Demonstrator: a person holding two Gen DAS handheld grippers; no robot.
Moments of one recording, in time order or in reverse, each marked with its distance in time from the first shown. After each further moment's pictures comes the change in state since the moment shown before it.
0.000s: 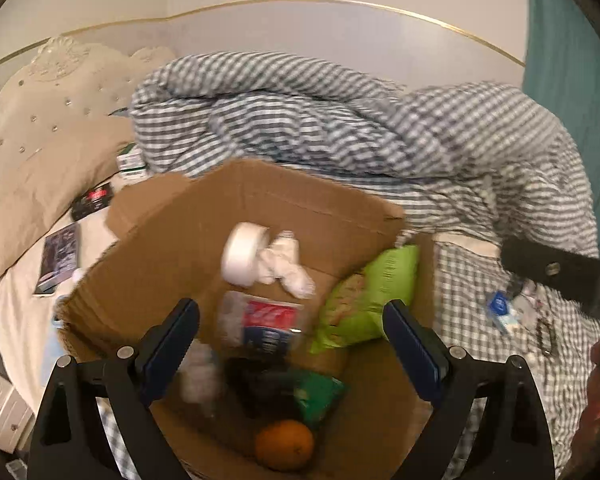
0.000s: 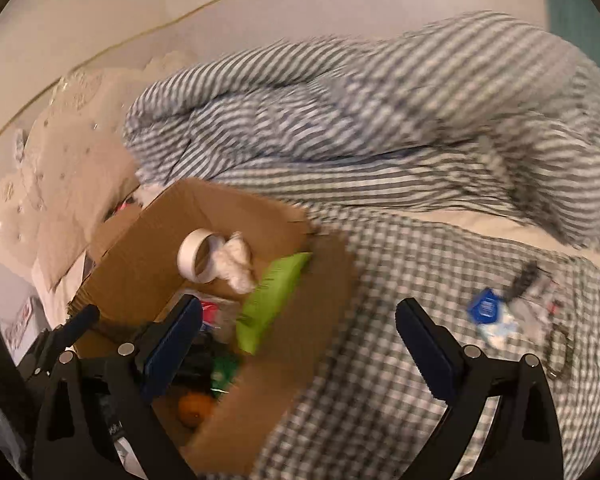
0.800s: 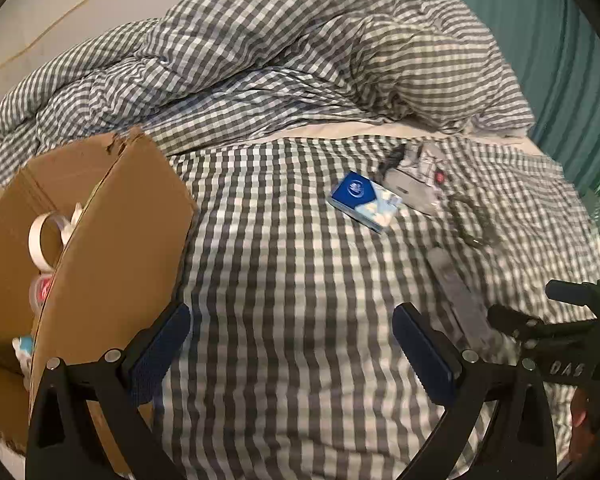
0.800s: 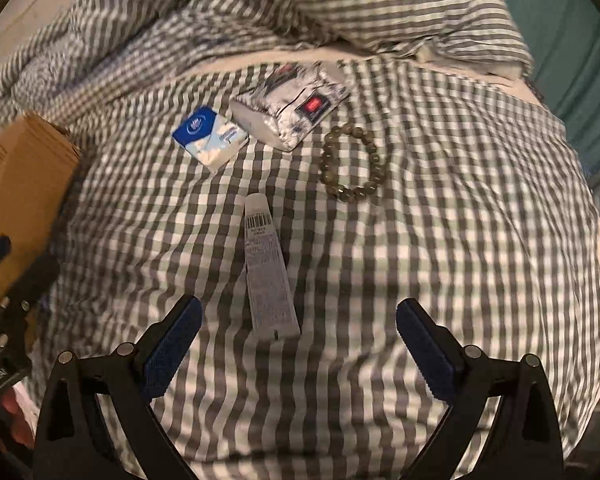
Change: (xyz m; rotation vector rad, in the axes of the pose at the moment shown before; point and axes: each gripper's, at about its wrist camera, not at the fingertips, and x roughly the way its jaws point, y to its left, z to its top) left arm 0.046 -0.221 -0.072 0.352 0.218 -0.160; right arm -0.017 -0.232 -0.147 0.235 0.329 -0.350
